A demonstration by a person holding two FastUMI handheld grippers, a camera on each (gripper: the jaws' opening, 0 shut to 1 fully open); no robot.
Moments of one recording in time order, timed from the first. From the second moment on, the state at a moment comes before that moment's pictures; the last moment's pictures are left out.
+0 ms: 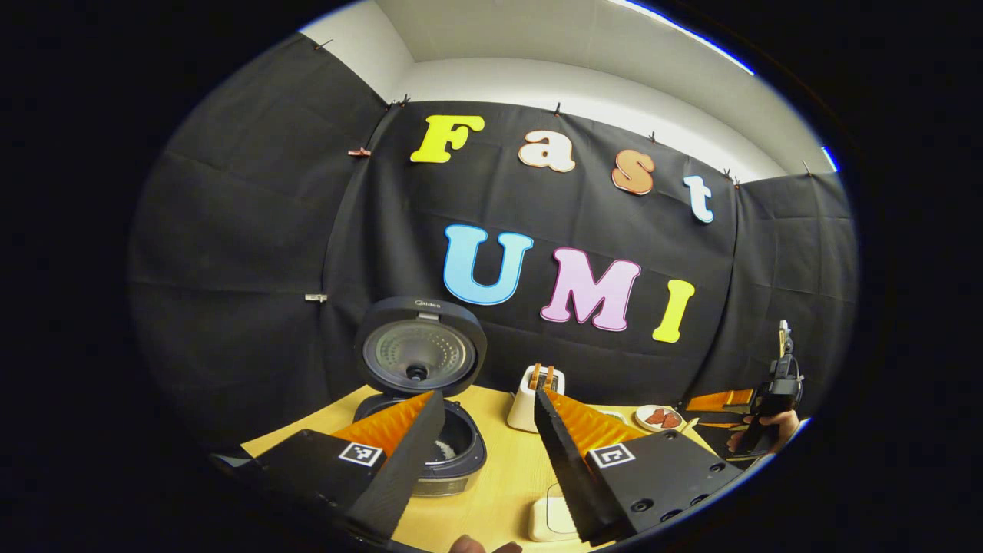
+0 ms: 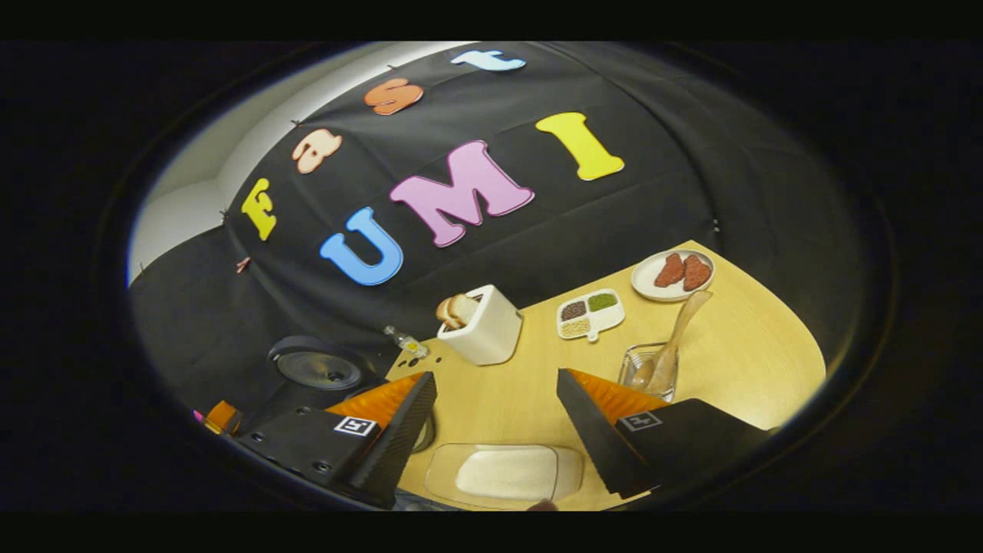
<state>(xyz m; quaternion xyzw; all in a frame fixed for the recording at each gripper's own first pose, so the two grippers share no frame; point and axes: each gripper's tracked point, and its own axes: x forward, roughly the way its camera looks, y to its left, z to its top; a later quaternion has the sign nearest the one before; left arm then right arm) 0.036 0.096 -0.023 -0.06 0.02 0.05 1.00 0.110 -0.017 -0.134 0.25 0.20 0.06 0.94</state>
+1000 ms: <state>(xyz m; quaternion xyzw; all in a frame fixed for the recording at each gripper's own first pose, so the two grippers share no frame) 0.252 0.239 0.067 -0.08 0.00 0.11 0.99 0.024 0.090 -0.165 0.20 0.27 0.15 0.93</state>
